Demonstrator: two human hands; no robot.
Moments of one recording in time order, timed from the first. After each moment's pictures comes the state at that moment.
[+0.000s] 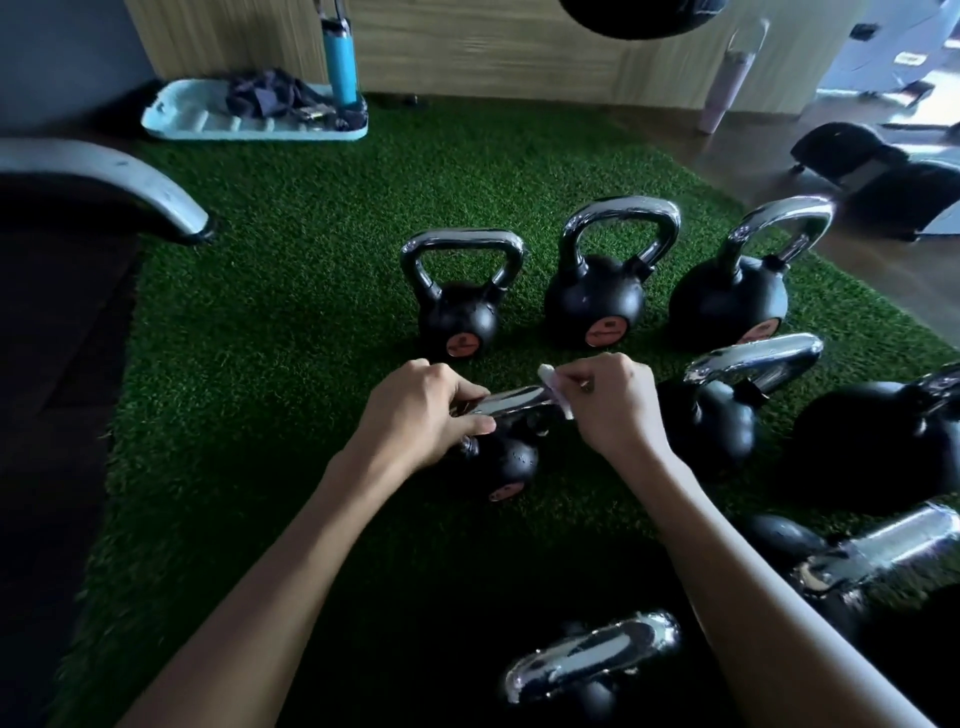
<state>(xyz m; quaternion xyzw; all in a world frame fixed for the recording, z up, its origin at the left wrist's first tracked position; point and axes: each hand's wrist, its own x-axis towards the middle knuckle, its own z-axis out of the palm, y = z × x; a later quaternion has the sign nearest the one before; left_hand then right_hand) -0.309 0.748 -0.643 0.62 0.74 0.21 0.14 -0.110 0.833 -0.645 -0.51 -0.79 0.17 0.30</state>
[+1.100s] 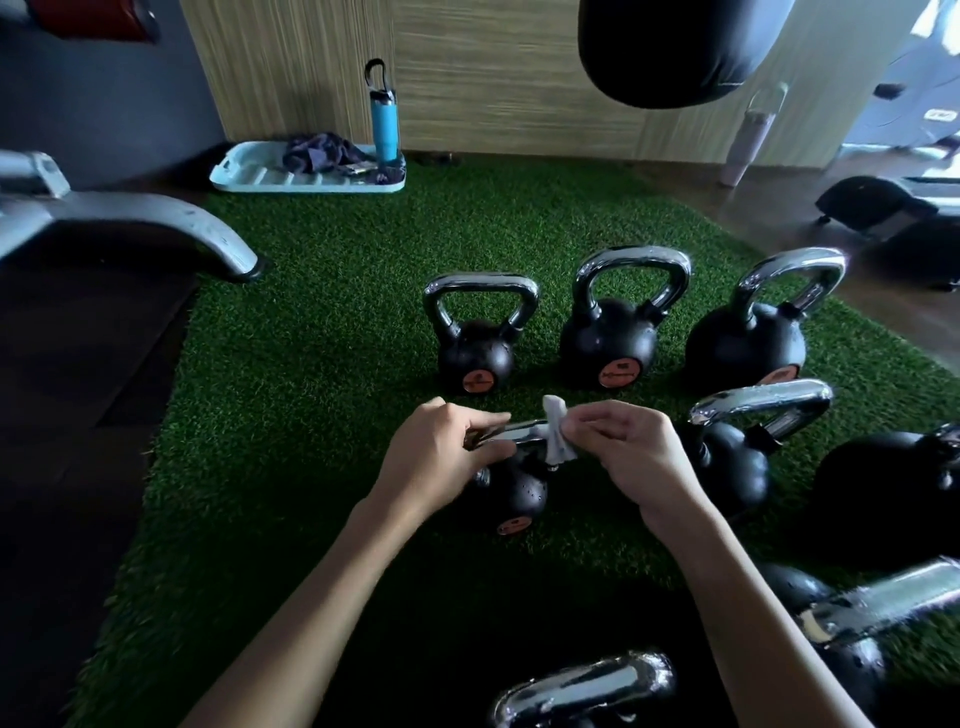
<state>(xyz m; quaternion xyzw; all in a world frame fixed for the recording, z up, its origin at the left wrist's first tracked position) -0.292 0.739 -0.655 0.61 0.71 0.33 0.13 -0.082 0.818 -0.641 -0.47 -0.61 0.53 0.35</state>
